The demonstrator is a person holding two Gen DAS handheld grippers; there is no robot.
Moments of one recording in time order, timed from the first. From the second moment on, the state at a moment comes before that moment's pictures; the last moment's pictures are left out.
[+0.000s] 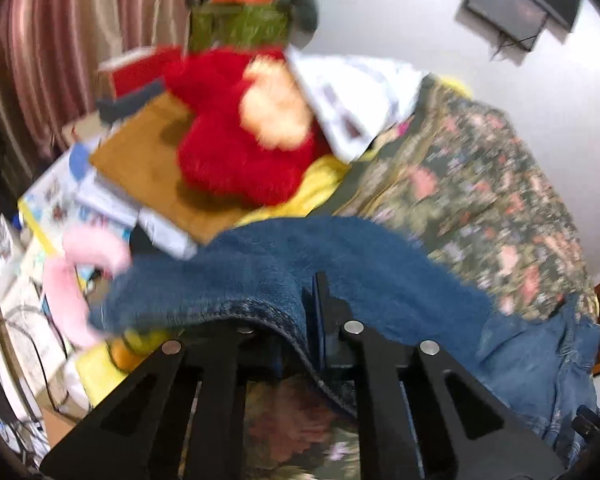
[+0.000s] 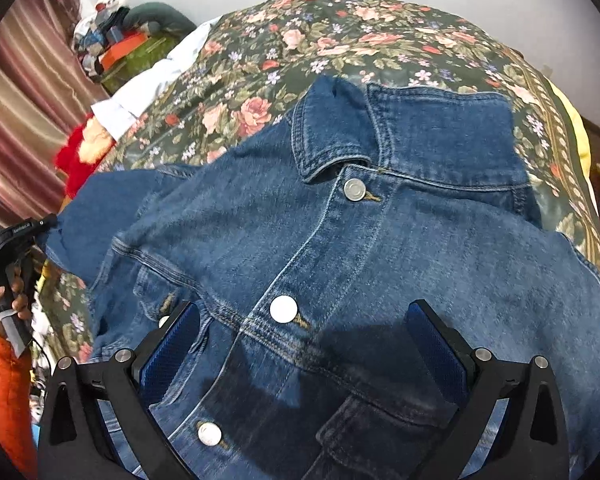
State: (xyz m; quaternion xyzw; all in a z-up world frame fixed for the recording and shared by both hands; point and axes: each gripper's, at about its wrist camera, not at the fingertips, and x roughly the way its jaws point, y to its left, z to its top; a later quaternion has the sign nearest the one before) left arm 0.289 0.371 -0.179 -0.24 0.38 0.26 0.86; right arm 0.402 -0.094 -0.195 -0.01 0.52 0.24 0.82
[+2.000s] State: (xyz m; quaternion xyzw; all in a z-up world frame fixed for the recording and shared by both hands) left arm 0.375 0.251 -0.256 -0.37 0.50 0.08 0.78; right arm 0.338 -0.231 -0.142 0.04 0.47 0.18 0.86
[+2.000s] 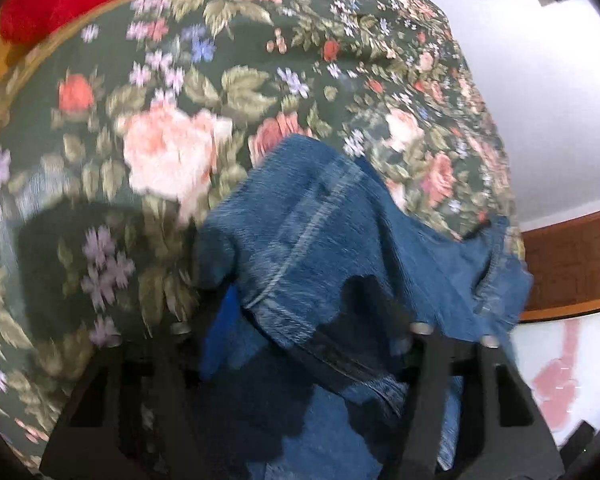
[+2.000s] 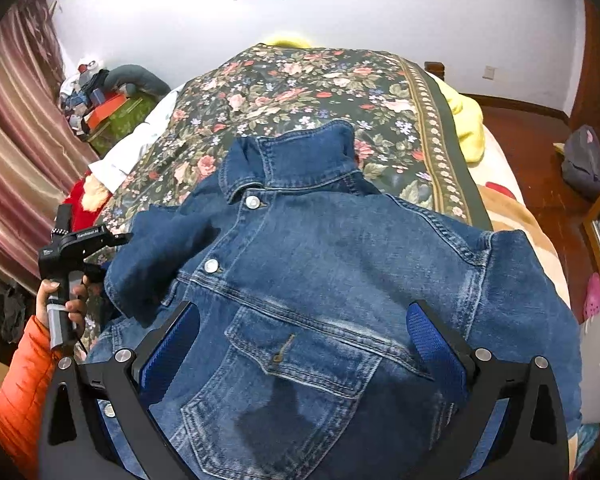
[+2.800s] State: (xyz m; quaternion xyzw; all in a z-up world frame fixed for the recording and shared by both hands) left arm 0.353 0.001 -0.052 0.01 0.34 -0.08 0.94; right arm 0.299 -0.314 -0.117 0.11 0.43 0.17 0.88
